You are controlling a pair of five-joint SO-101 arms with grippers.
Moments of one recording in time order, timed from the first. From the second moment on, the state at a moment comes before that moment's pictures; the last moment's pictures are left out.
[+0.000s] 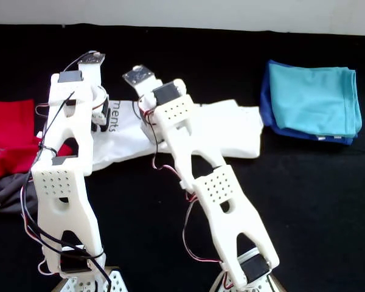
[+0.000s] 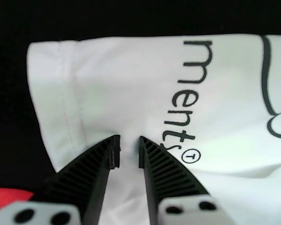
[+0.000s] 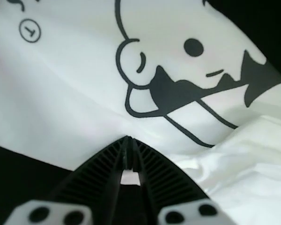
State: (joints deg) left arm -12.9 47.5 -32.0 72.9 -9.5; right arm -34.6 67.3 -78.5 100.1 10.4
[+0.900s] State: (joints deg) left arm -12.9 47.5 -32.0 72.9 -9.5; right arm -38.3 58.0 -59.7 100.3 10.4
